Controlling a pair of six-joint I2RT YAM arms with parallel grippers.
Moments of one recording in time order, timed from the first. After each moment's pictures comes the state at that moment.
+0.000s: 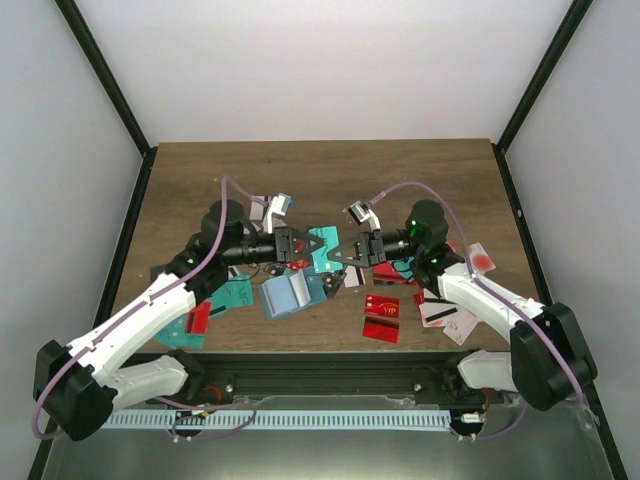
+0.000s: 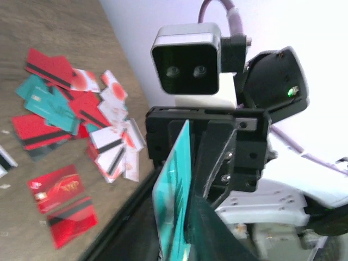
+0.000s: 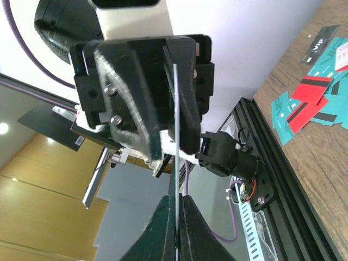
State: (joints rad) left arm -0.64 1.10 0.87 -0.02 0.70 -0.92; right arm 0.48 1.26 0.69 0.63 -1.28 1.14
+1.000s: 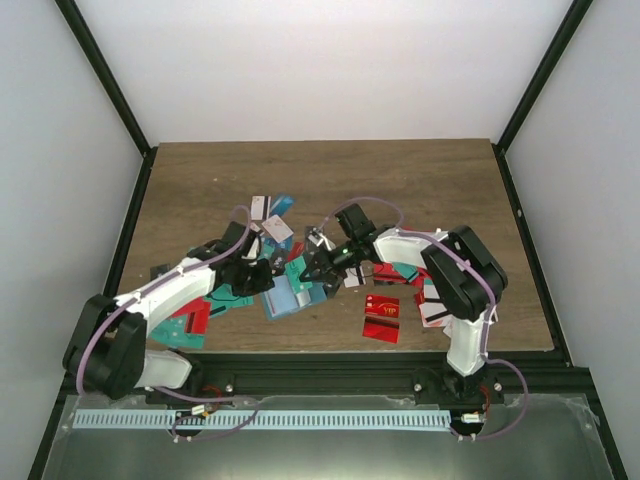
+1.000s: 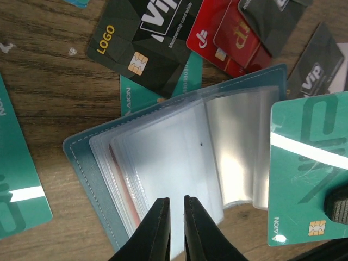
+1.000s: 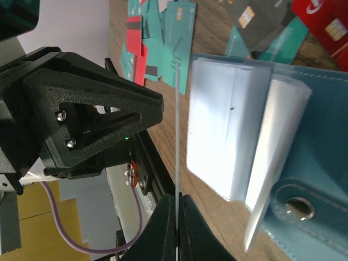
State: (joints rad) left arm -0.48 1.32 0.75 -0.56 0.28 -0.68; right arm 0.63 1.87 1.07 -0.18 -1.02 0.55
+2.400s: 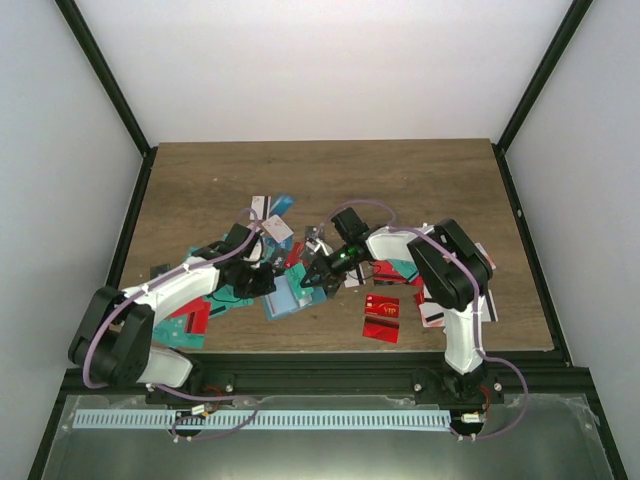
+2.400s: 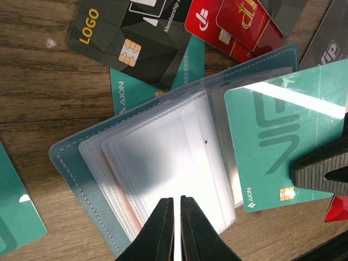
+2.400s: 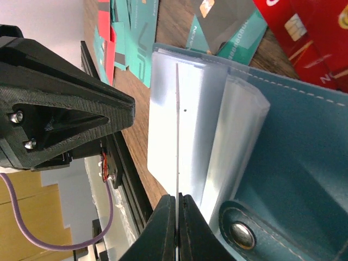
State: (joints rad) left arm -0.48 1.40 0.73 -0.52 0.32 -0.60; right arm 0.63 2.00 1.14 -0.27 -1.00 0.36
